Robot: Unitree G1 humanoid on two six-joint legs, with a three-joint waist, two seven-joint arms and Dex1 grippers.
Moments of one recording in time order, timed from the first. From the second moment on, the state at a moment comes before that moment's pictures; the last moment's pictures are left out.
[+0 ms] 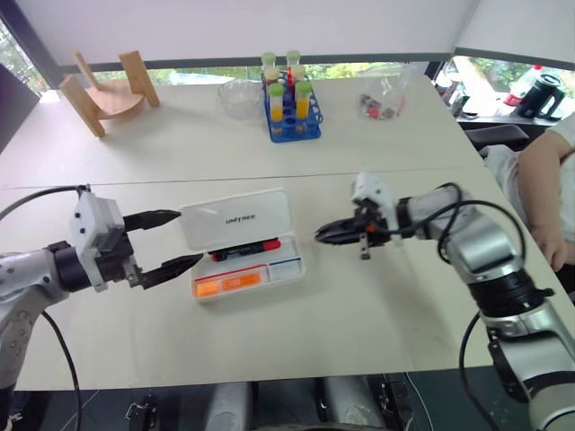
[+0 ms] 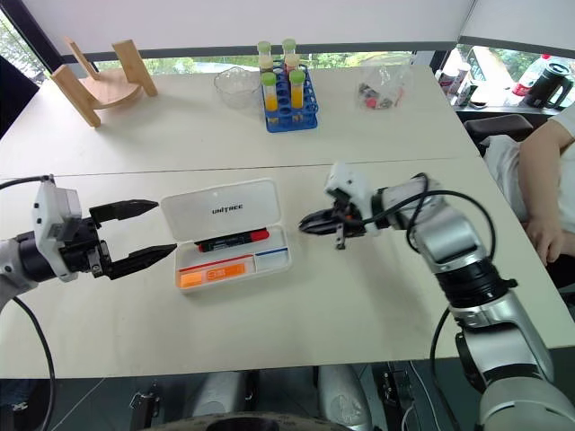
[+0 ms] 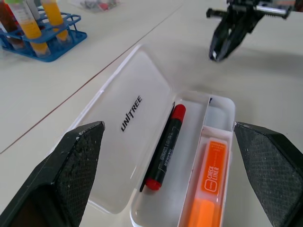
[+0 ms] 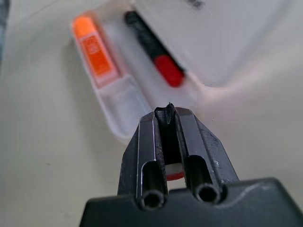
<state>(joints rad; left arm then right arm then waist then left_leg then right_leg) 0.04 0.88 0.42 -0.43 -0.69 0.47 -1.01 -0.66 -0.64 0.32 -0.06 0.23 0.56 1.21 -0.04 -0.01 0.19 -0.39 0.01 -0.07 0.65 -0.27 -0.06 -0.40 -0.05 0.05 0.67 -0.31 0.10</state>
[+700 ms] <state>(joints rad) 0.13 0.86 0.45 -0.48 -0.71 0.49 -0.97 -0.72 -0.48 0.47 0.04 0.14 0.45 1.26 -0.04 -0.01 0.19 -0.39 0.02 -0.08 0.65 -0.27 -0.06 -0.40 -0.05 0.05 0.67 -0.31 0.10</state>
